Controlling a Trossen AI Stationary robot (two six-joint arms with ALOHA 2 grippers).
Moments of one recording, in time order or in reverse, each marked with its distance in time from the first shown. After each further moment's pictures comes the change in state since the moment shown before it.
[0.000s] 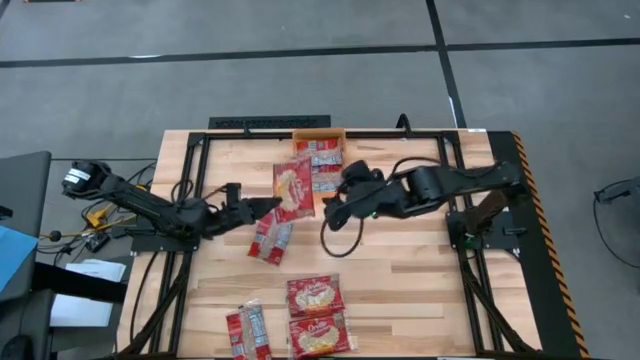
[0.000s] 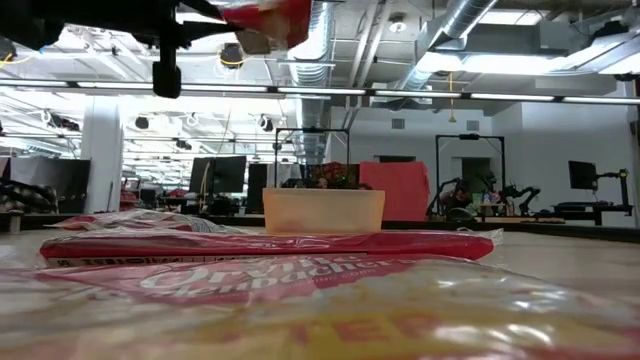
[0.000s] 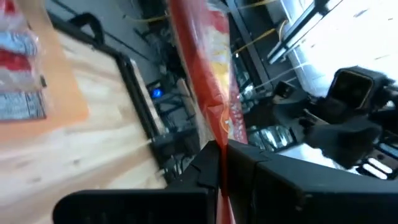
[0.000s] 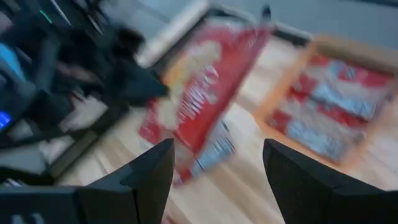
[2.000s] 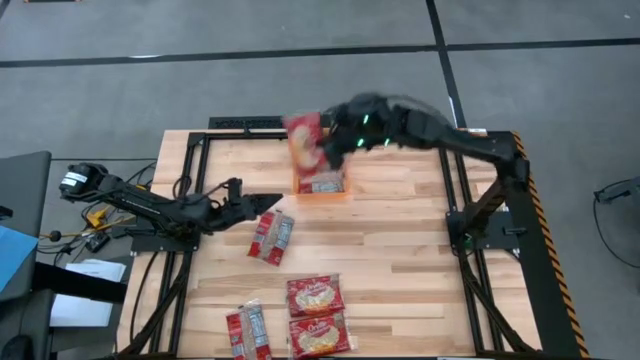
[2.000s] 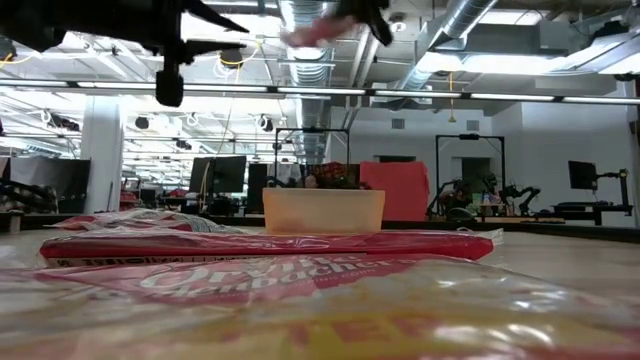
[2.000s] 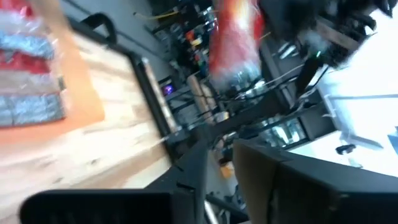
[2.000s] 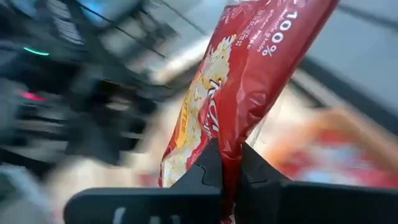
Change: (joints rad) left arm 0.061 -0.015 0.001 -0.099 0.064 -0.037; right arm -0.534 -0.020 -0.138 0.334 -0.634 -0.573
